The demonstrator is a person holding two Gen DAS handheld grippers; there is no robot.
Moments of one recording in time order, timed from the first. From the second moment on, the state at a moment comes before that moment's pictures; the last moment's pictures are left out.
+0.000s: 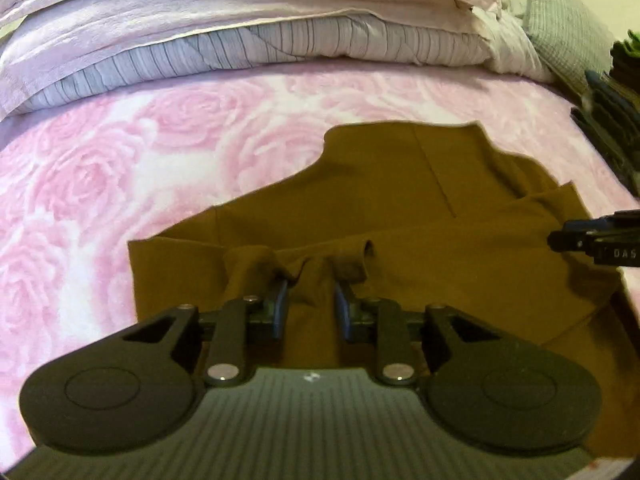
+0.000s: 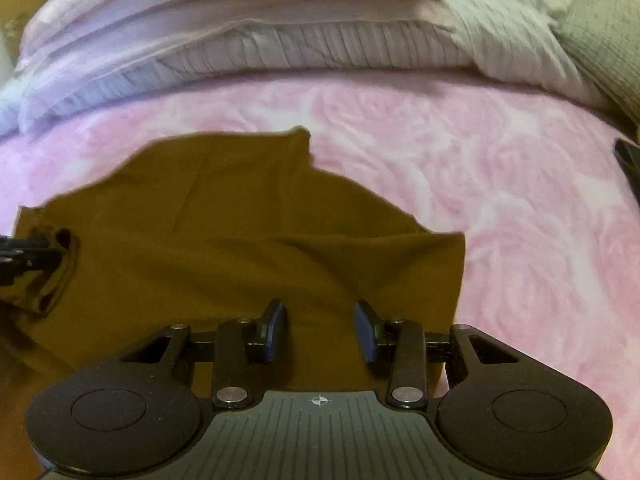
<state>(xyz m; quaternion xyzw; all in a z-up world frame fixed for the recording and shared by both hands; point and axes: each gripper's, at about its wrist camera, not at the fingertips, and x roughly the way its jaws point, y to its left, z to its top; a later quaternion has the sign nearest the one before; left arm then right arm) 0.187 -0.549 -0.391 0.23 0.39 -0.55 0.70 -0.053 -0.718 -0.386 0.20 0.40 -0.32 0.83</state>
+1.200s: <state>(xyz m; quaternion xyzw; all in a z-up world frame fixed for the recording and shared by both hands) 0.170 -0.541 -0.381 0.25 0.34 -0.68 0.60 -0.055 -0.702 -0.361 0.17 0.47 -0.20 0.84</state>
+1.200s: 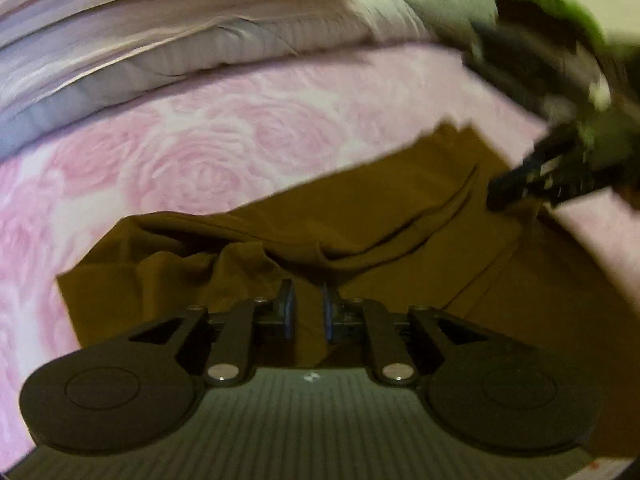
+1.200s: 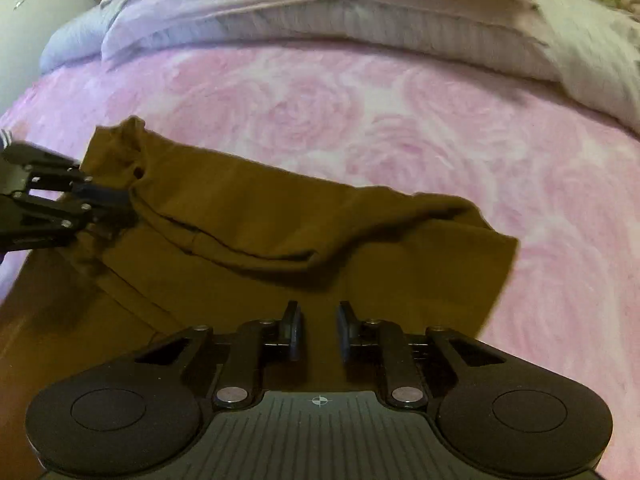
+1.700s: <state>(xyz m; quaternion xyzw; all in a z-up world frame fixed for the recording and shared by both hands) 0.159 -0.553 -0.379 0.26 0.29 -0.65 0.65 -0.020 -0.683 -0.368 0.21 0.39 -0.29 0.85</state>
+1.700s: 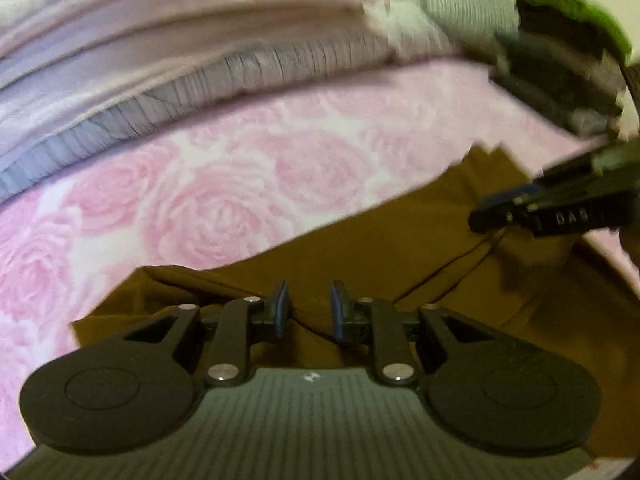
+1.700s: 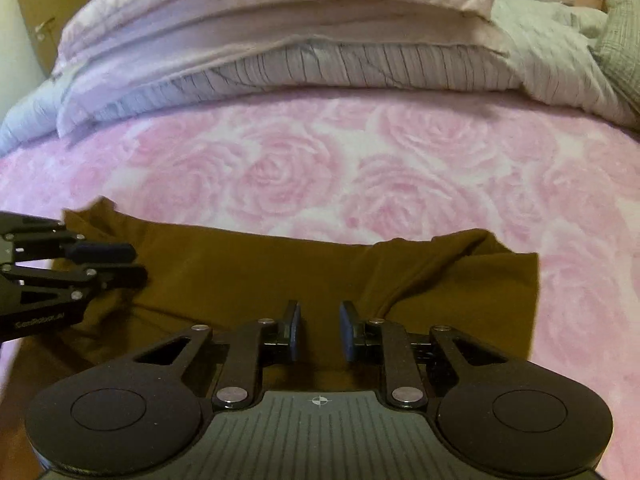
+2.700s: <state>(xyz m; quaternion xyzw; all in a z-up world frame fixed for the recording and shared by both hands) 0.103 -0.169 -0.342 0.19 0.50 -0.52 0.67 -0.329 -0.454 -0.310 0.35 0.41 -0.30 0.78</state>
